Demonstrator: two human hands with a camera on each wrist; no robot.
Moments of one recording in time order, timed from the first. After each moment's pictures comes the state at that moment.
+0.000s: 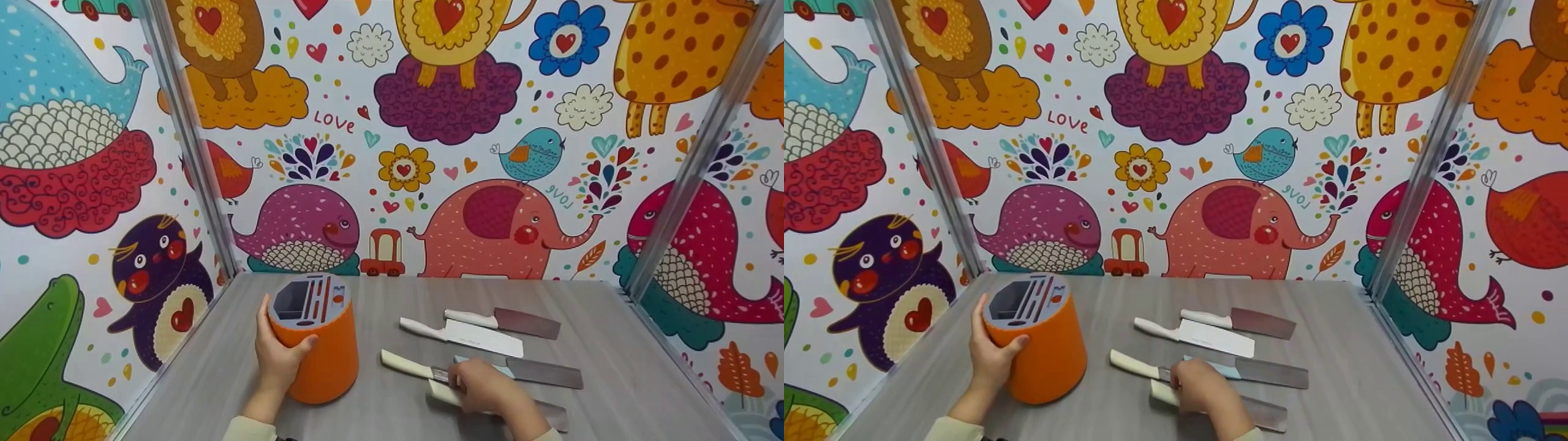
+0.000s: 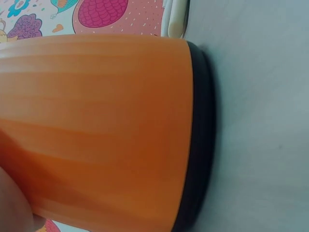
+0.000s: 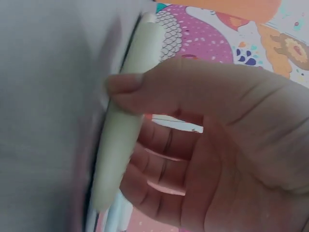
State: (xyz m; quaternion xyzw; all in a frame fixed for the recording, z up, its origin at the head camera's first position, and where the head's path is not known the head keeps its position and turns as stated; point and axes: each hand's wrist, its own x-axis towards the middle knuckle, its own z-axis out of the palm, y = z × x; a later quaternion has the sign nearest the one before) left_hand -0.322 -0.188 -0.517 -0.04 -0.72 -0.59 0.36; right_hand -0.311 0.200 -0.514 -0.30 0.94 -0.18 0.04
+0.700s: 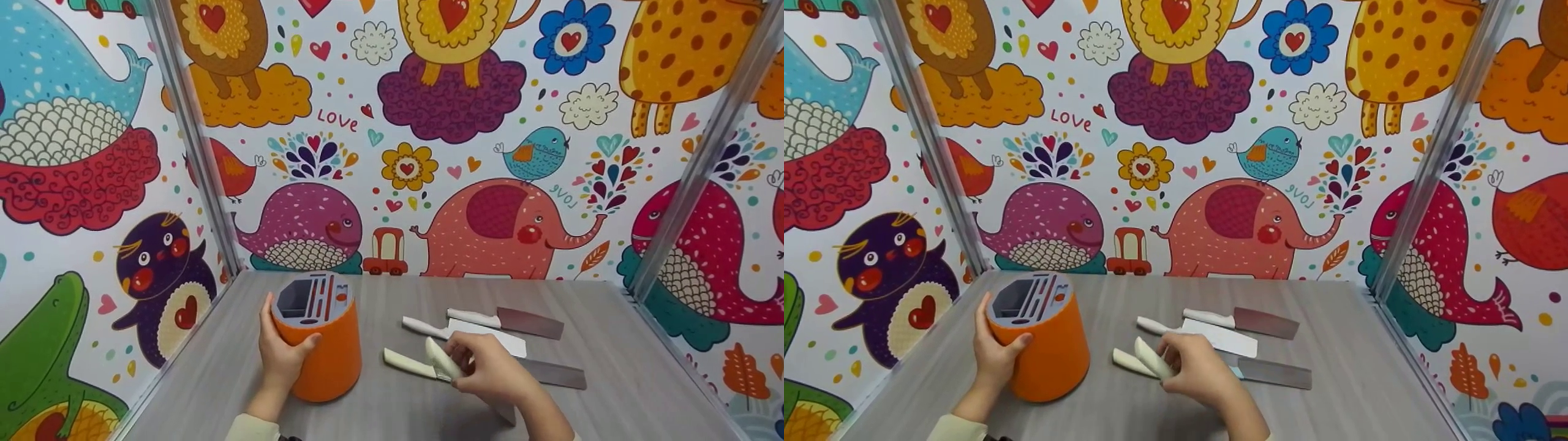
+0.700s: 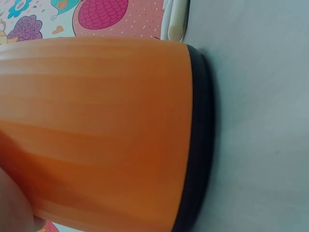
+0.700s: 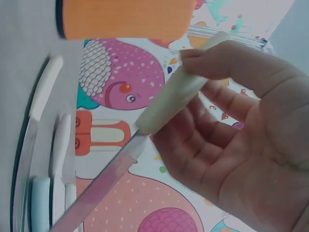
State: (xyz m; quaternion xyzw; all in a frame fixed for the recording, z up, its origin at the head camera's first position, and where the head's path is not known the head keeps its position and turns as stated) left_hand -0.322 -0.187 -0.518 -0.04 -0.72 -0.60 0.35; right_hand -0.291 0.196 -0.453 -0.31 0.88 -0.37 -0.01
